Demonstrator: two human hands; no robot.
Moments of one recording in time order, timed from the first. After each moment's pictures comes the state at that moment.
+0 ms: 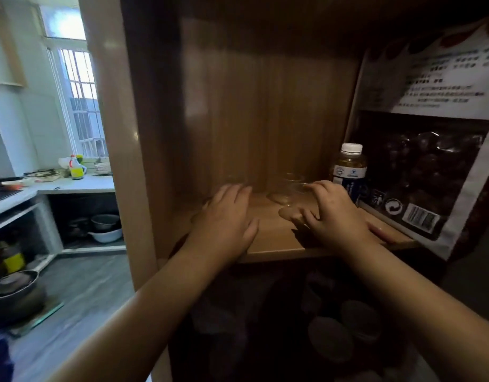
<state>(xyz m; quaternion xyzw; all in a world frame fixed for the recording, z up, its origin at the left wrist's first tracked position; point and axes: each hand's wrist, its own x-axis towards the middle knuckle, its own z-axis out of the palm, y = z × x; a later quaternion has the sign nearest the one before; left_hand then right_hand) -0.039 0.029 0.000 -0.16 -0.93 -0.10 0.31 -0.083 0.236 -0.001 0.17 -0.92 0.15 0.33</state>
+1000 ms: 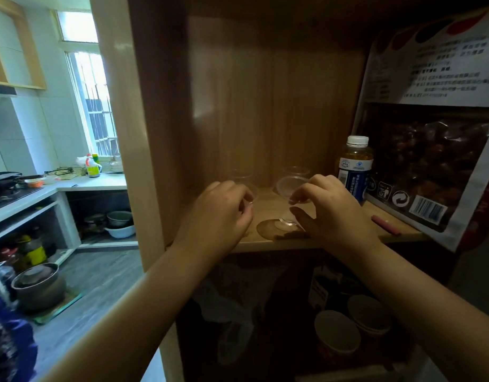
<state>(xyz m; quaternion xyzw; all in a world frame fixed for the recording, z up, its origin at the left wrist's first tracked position) -0.003 0.025 0.010 -0.17 -0.89 -0.15 0.39 -0.045 0.224 0.004 0.30 -0.86 0.15 0.37</state>
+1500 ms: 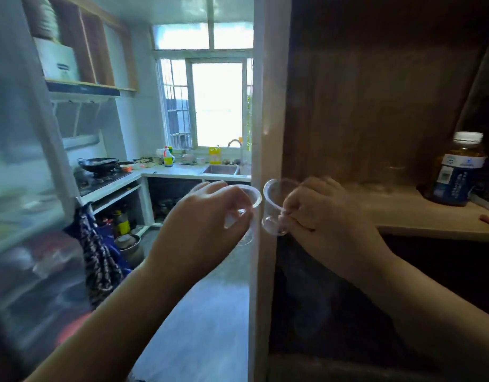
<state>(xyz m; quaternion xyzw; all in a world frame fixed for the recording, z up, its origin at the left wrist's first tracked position) 0.157 -0.102 0.014 -0.09 -0.89 -0.15 0.42 0.076 0.077 0.009 0.45 -0.78 0.24 0.37</state>
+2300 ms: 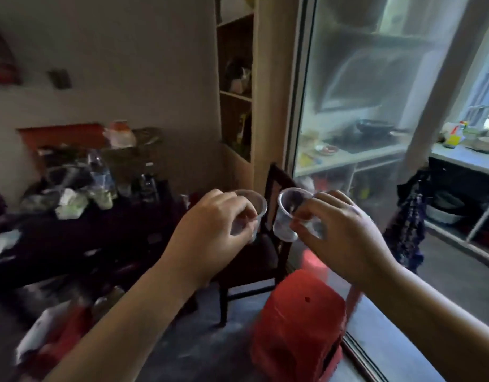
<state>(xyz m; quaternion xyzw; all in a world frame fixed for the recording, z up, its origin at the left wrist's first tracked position) 0.636 -0.411 -0.062 0.37 -0.85 -0.02 0.37 0.427 -0.372 -0.071 0.76 -0.53 0.36 0.14</state>
